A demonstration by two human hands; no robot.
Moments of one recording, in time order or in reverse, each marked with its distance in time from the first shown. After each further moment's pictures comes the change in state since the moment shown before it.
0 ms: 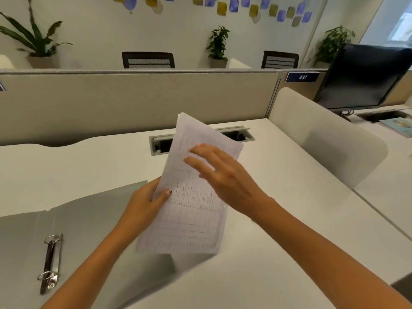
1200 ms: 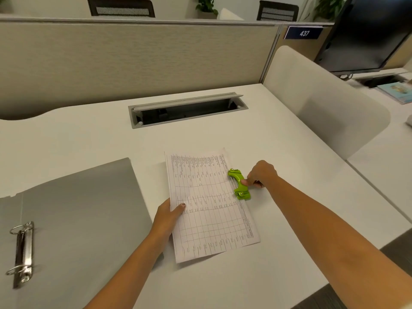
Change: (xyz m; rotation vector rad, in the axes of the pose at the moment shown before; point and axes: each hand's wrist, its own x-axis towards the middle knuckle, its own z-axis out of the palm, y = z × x) left_hand -0.004 -0.077 0.126 -0.550 -0.169 -0.596; right_hand -0.125 0.122 0.104 0.168 -1.009 1.518
